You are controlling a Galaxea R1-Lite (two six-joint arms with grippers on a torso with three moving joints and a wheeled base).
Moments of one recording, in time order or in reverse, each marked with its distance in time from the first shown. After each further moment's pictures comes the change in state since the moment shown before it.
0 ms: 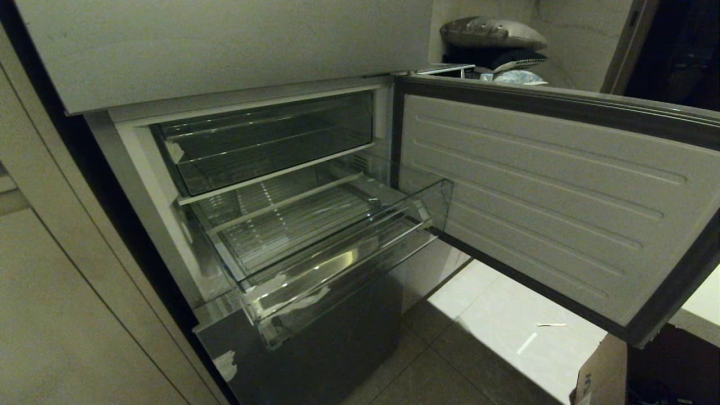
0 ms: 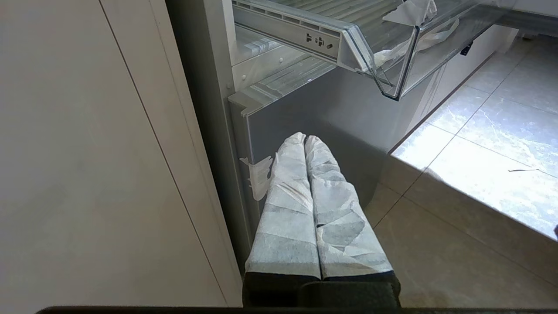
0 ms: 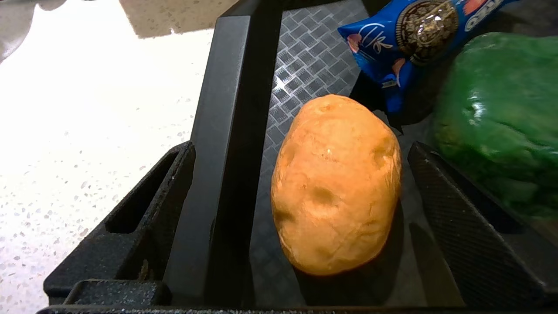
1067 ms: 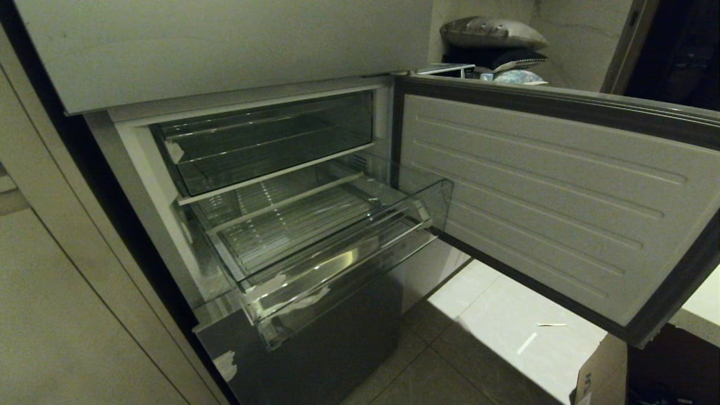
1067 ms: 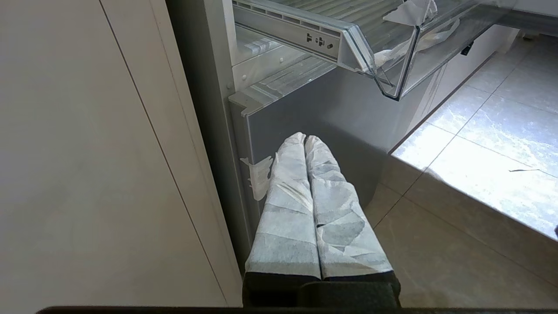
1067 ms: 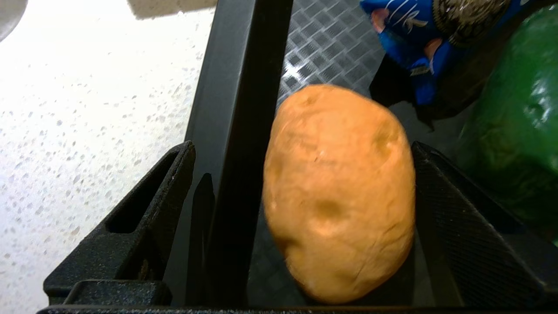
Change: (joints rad) left arm 0.001 0.000 0.000 0.000 0.001 0.000; right arm 0.003 0.061 -0.022 0.003 0.037 0.000
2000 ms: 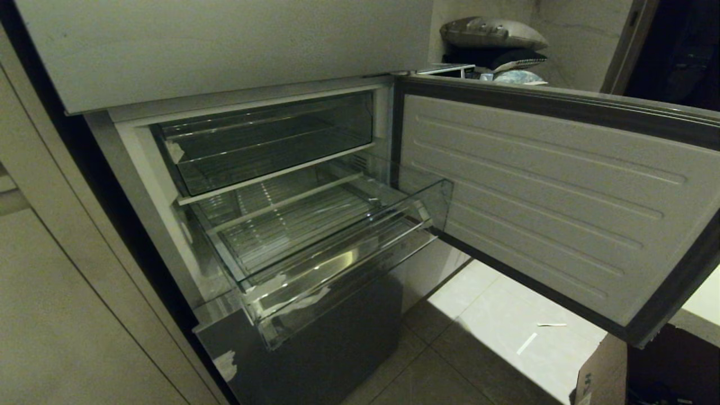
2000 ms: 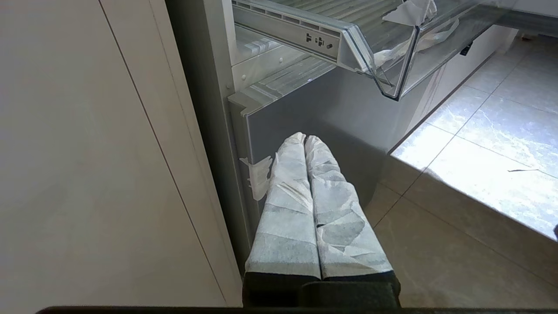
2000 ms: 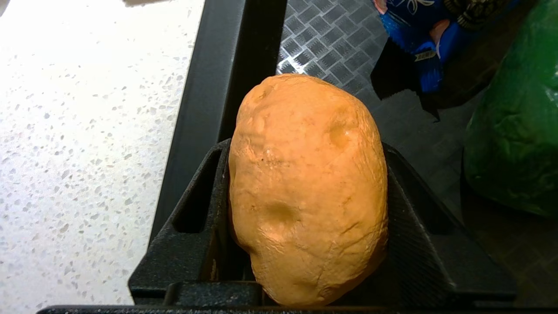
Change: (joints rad) left arm 0.000 0.000 0.000 0.000 0.000 0.000; right arm 0.000 0.014 0.008 0.006 0.000 -0.003
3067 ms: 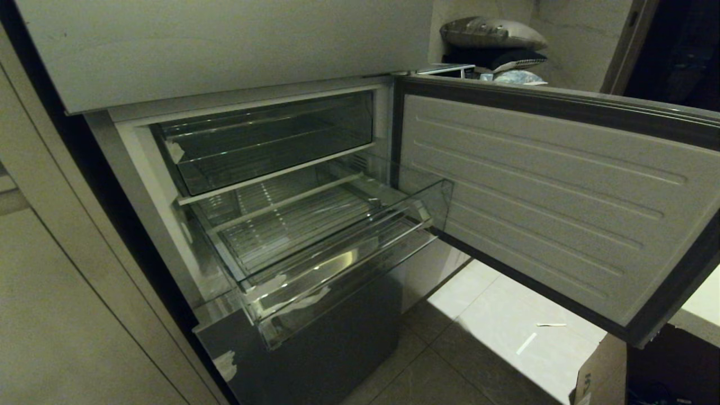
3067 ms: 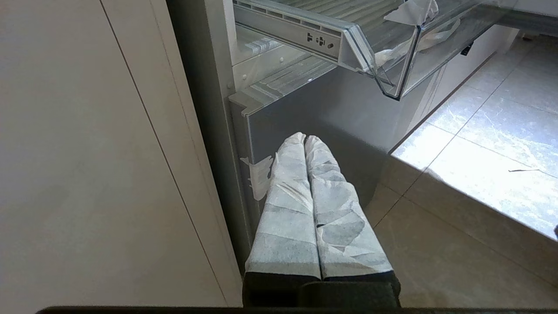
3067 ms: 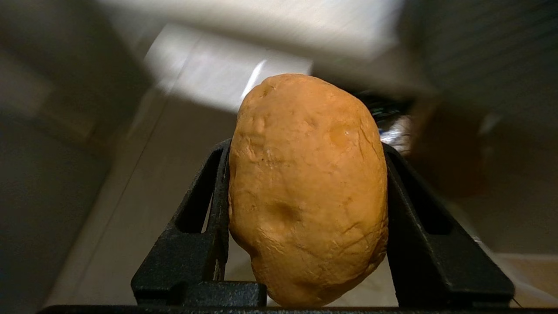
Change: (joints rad) left arm 0.000 0.000 0.000 0.000 0.000 0.000; right arm 0.086 -0.774 0.702 0.017 0.036 -0.196
